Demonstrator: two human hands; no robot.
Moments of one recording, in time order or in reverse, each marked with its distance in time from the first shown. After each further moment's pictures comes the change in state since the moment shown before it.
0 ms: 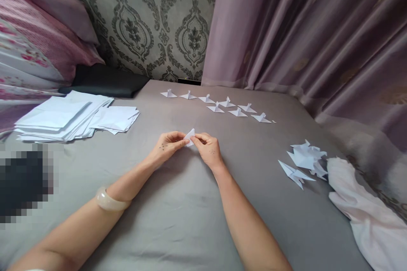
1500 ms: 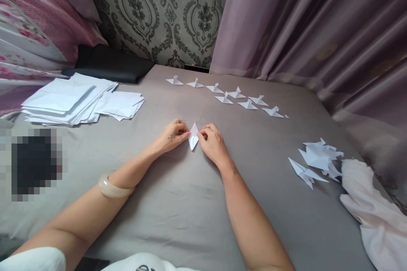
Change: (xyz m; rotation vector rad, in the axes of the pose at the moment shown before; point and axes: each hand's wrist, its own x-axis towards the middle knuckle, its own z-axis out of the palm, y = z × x) left_hand 0.007 -0.009 -0.019 0.663 -0.020 0.133; right_hand 0.002 0.012 -0.005 -0.564 -0.142 -0.104
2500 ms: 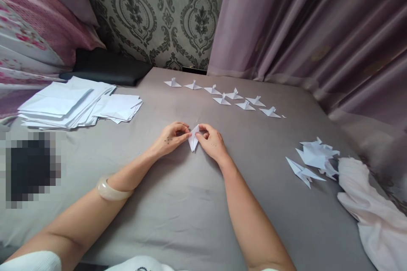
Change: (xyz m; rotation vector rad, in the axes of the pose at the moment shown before) left_hand -0.003 0.009 0.001 -0.161 0.056 0.011; right_hand 0.006 0.003 -0.002 0.229 -0.046 0.195
